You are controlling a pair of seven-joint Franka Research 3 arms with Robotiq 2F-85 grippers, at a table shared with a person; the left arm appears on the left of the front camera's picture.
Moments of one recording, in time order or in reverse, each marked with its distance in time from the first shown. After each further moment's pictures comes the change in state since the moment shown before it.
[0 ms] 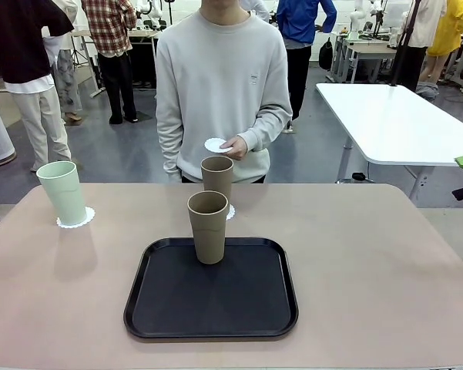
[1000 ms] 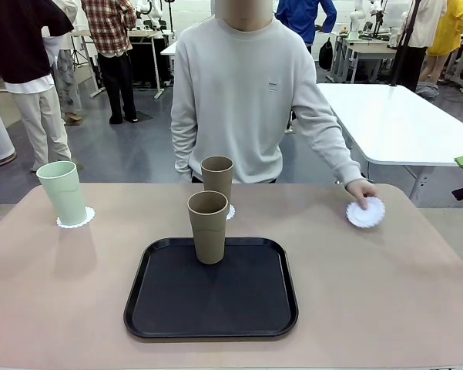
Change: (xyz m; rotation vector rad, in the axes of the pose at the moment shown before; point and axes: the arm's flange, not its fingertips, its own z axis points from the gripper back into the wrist) left arm 0.002 0.005 0.003 0.025 -0.018 -0.028; right arm 0.000 0.000 0.000 0.000 0.000 0.000
